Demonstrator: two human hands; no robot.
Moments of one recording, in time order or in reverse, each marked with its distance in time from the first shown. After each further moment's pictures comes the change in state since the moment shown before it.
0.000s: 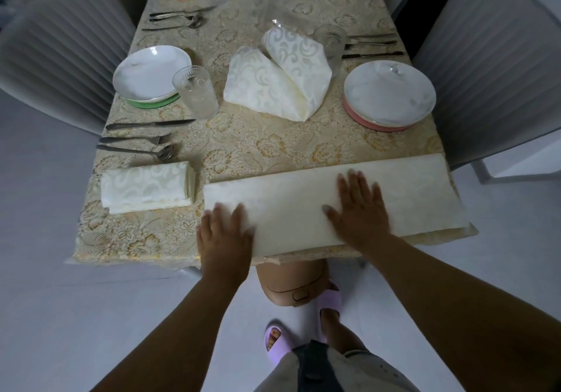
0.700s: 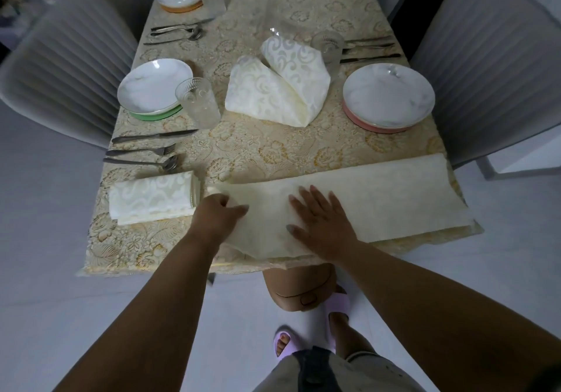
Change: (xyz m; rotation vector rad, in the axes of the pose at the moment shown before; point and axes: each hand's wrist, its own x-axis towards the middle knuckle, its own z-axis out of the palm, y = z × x) left_hand 0.043 0.009 -0.096 -0.816 -0.176 -0.343; right_hand -0.001 -0.062 -0.001 0.083 -0.097 -0.259
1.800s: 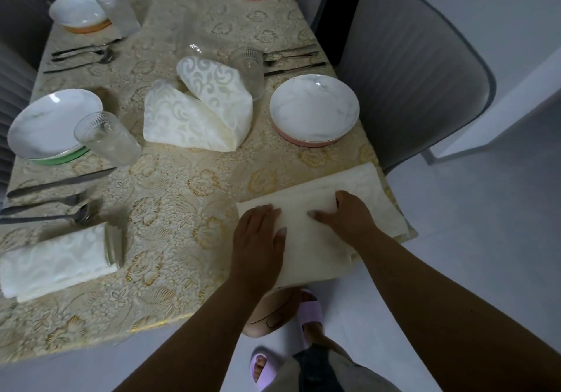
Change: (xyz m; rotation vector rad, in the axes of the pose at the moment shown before) left_hand -0.007 0.029 0.162 0.442 0.050 0.900; right_hand -0.028 0.129 -0.062 0.689 0.153 0.624
